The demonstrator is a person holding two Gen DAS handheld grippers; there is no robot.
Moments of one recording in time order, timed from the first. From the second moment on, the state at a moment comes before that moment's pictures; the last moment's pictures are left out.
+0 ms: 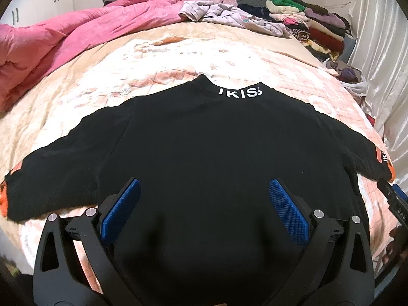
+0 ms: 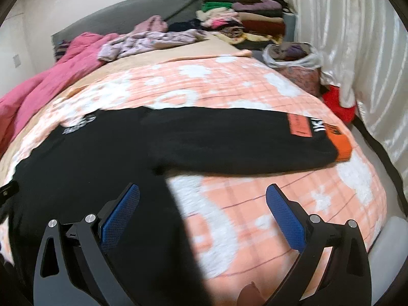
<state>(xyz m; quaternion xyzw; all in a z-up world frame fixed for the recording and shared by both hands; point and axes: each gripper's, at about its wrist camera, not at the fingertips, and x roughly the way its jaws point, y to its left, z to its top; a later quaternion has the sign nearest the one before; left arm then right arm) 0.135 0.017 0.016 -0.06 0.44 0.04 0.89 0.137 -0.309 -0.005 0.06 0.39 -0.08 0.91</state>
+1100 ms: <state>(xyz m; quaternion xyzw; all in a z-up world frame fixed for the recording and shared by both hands) 0.215 0.040 -0.019 -0.08 0.44 0.06 0.89 0.179 -0.547 -0.057 0.34 0.36 -0.22 0.84</state>
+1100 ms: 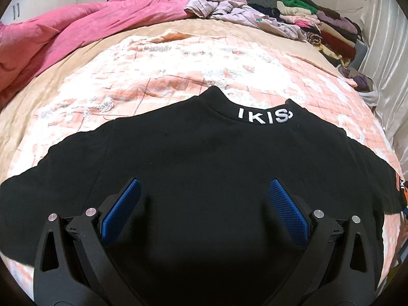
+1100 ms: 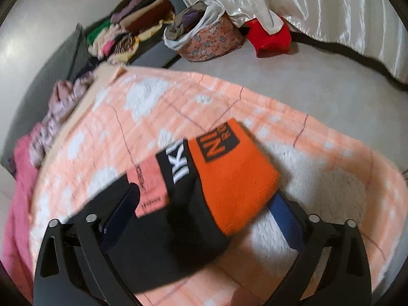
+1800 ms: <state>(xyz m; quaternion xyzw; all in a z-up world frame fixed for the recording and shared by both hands) 0.189 0.050 0.011 -0.06 0.42 0.03 0.91 0.167 -0.463 0.038 0.30 0.24 -0.08 0.92</state>
